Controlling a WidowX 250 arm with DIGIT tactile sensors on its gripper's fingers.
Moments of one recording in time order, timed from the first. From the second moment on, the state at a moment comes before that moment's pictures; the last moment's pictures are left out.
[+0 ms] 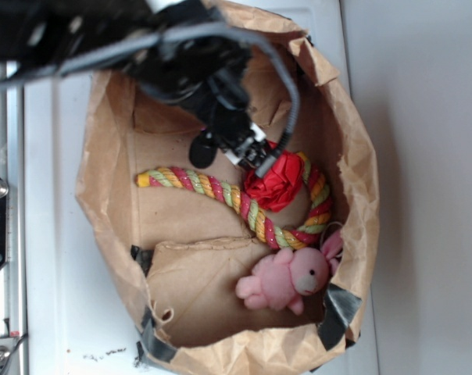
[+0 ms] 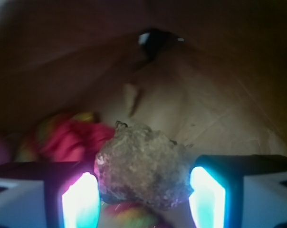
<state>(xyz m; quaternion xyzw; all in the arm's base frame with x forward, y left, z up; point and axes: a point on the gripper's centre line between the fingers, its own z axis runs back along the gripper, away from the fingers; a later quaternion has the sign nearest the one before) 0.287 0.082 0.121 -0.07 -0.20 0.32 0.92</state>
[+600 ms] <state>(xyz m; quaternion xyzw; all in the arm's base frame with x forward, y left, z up) 0.267 0.065 0.158 -0.05 -0.16 0.27 0.95</state>
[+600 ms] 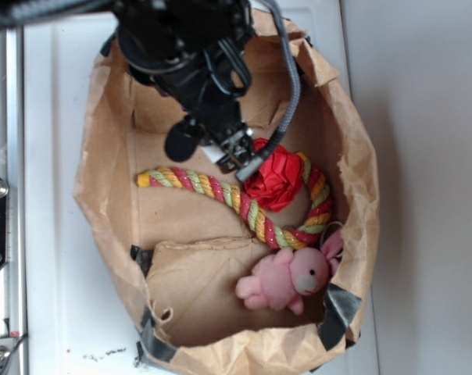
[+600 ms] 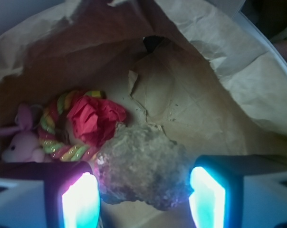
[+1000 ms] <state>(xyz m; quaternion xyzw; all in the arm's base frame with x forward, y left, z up) 0.258 0.042 0.186 -0.03 -0.17 0.22 0.96</state>
